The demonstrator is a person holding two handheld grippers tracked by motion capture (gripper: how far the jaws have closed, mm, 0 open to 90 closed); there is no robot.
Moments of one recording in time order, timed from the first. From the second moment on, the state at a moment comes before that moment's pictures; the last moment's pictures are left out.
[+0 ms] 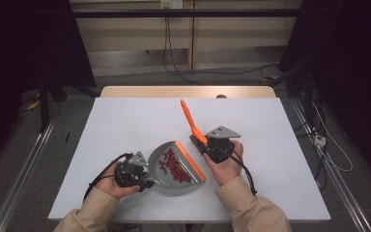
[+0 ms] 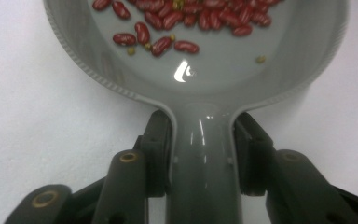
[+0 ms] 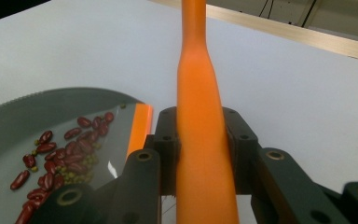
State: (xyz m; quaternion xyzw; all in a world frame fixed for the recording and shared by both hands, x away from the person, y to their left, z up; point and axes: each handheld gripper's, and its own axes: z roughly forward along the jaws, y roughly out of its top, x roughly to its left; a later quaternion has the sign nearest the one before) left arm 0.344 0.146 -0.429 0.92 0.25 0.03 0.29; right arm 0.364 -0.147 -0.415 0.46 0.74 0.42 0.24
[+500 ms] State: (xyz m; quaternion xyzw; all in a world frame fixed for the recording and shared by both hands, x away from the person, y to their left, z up) left arm 0.339 0.162 -0.428 0.90 0.27 0.06 0.35; right arm 0.358 -0.172 -0.415 0.48 0.73 0.42 0.25
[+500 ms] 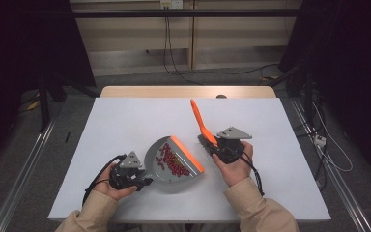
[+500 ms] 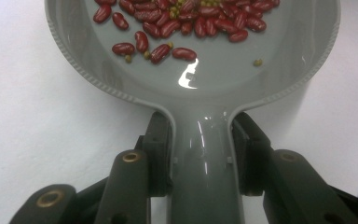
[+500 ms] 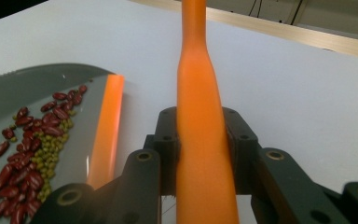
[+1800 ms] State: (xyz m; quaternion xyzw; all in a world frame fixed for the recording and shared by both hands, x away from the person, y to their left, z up) left arm 0.363 0.203 -0.419 0.82 0.40 0.13 0.38; right arm 0.349 -0.223 -0.414 0.50 0.71 0.43 0.25
